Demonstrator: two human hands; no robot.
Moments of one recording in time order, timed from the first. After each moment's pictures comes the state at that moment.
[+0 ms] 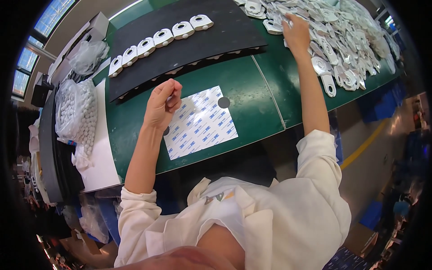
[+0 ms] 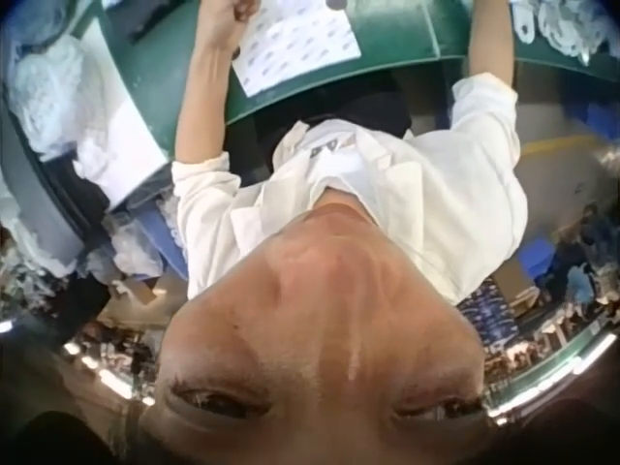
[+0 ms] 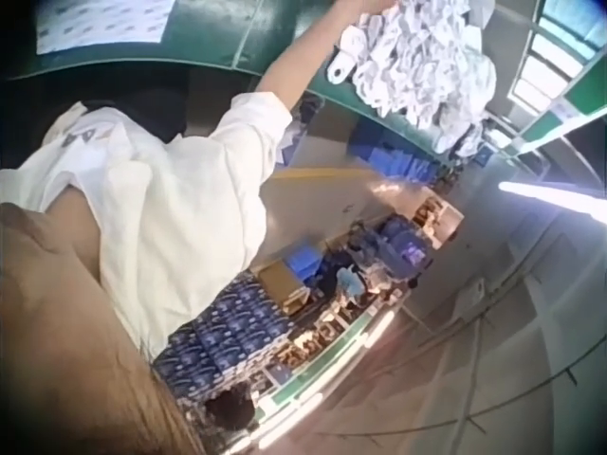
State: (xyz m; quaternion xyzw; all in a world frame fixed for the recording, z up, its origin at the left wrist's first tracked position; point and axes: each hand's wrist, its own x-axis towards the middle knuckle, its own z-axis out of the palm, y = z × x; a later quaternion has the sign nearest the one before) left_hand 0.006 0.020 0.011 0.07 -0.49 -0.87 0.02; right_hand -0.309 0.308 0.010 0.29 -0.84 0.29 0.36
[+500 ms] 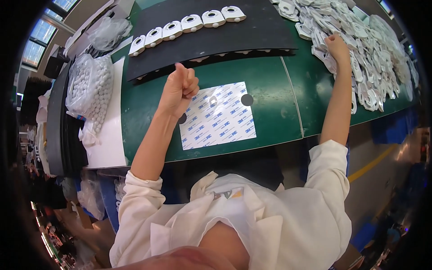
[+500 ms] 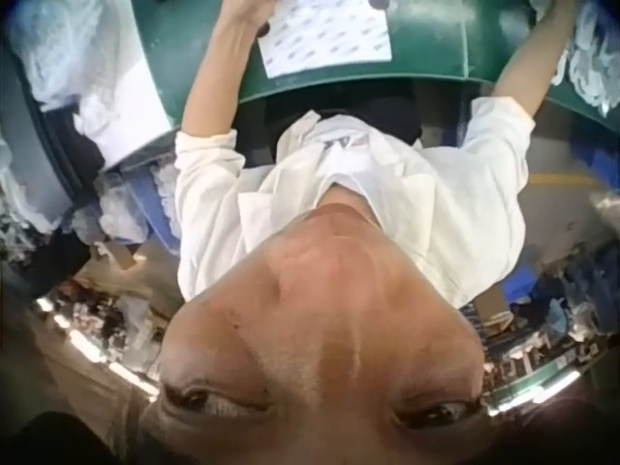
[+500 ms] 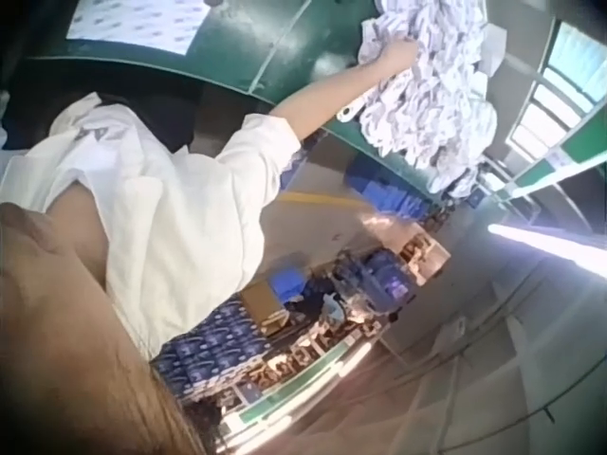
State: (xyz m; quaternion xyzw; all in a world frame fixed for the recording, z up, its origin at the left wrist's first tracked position) left_hand 0.005 0.012 0.003 0.07 -0.45 -0.89 0.08; right_hand -0.356 0.365 0.007 0.13 -0.96 0.18 0.14
